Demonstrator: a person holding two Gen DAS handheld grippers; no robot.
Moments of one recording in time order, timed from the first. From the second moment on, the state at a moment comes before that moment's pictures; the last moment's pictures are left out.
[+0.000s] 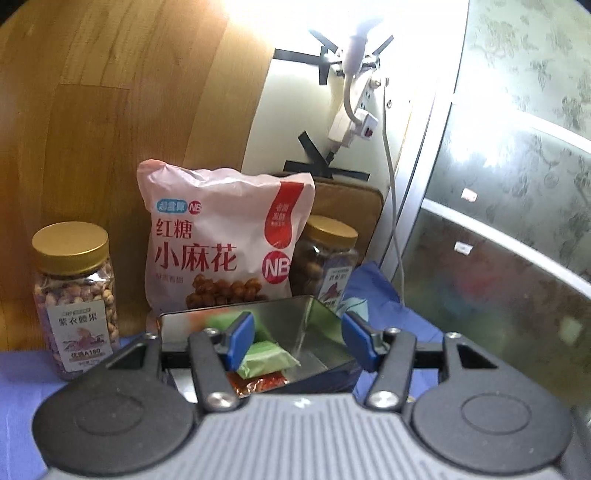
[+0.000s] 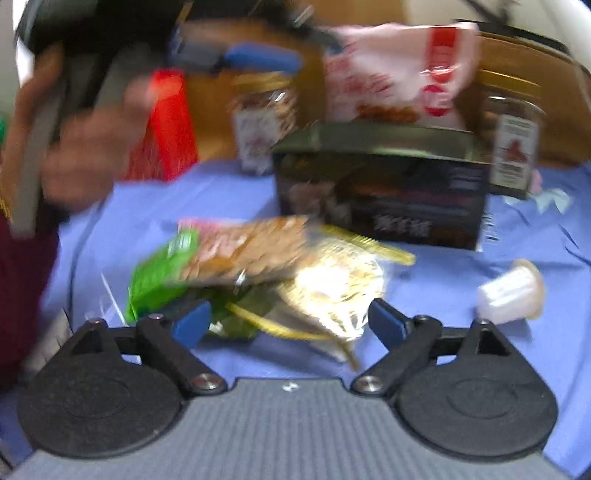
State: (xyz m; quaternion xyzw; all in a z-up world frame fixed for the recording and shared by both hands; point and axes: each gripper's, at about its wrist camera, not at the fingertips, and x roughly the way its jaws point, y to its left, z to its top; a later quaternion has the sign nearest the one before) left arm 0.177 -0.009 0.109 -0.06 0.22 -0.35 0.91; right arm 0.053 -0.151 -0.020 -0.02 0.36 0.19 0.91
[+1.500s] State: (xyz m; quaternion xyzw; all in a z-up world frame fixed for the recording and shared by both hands) left arm 0.099 -0.097 0.046 0.01 0.38 -0.31 0.87; right arm 0.033 -0.246 -0.013 -0.04 0.30 0.26 0.92
